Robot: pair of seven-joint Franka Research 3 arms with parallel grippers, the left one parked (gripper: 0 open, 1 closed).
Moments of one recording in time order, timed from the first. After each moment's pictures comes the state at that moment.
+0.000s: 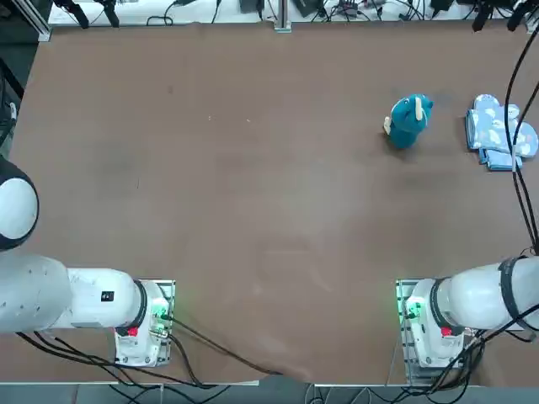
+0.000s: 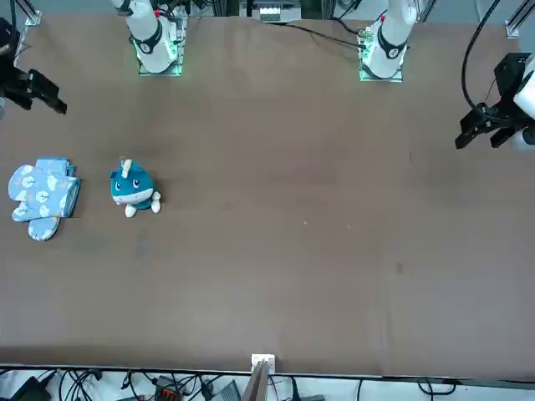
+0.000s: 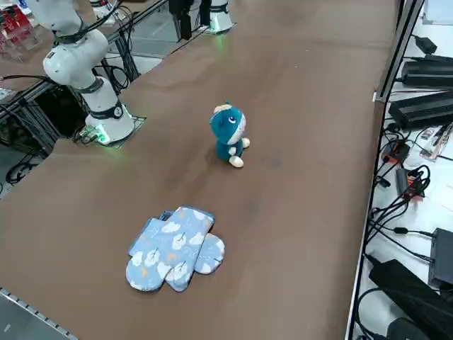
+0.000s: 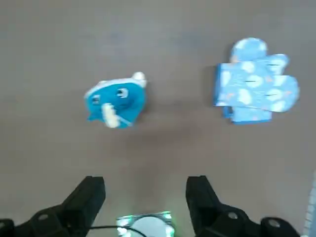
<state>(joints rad) 0.09 -0.02 -0.11 -1.55 -0.11 1.40 0.07</state>
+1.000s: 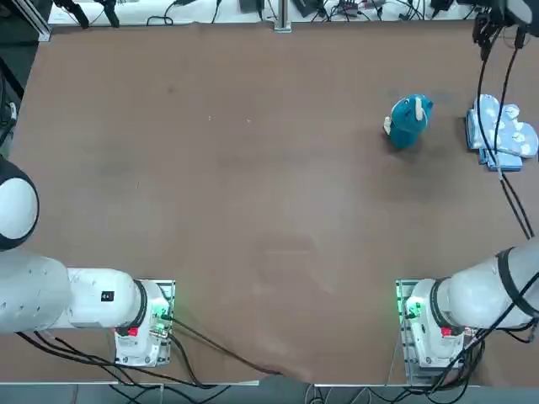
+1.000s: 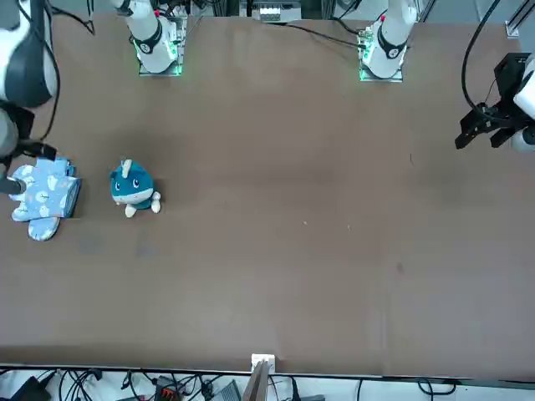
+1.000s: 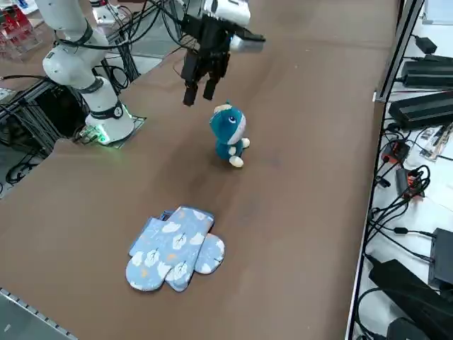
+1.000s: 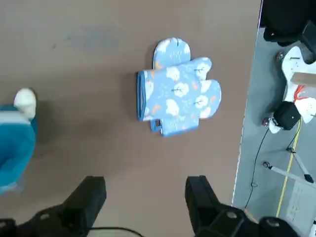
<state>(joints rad) 0.07 0.21 -0.12 -1.63 -0.44 1.59 0.16</state>
